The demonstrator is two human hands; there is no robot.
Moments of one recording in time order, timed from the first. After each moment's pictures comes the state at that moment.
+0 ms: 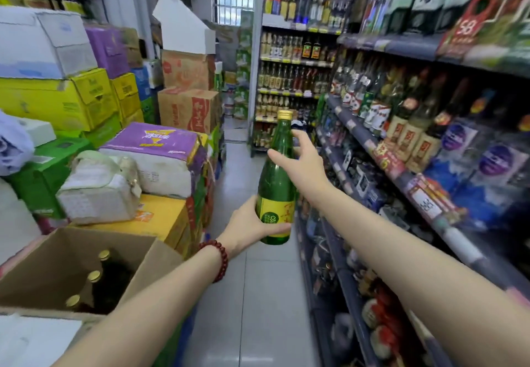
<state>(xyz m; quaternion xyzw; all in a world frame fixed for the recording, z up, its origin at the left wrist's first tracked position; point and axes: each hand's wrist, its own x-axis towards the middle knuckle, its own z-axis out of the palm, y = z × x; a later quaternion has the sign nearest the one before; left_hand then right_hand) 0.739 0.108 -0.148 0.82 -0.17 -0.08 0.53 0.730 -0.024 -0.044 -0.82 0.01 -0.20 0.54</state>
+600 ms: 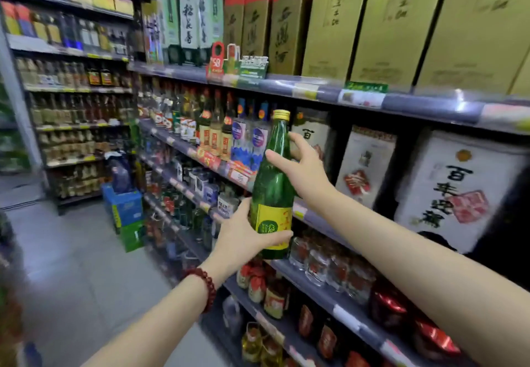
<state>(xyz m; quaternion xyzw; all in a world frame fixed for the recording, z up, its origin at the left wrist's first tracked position) 0.536 0.024 -0.077 0.67 -0.50 -0.17 0.52 0.440 -0.082 0.021 -0.76 0.25 -0.44 0.41</state>
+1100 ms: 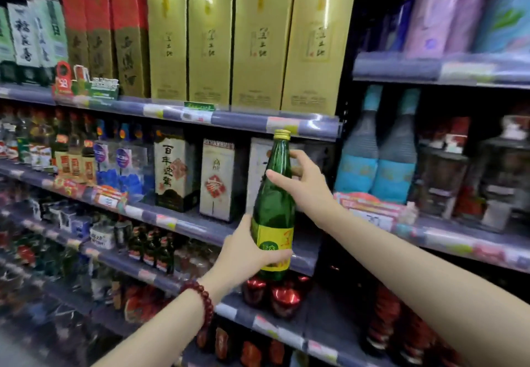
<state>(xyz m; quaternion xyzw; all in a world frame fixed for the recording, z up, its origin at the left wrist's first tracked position) 0.276 -0.006 -0.044 0.56 -0.62 -0.28 0.47 0.144 -0.061 0.048 -0.72 0.38 -0.50 0.30</state>
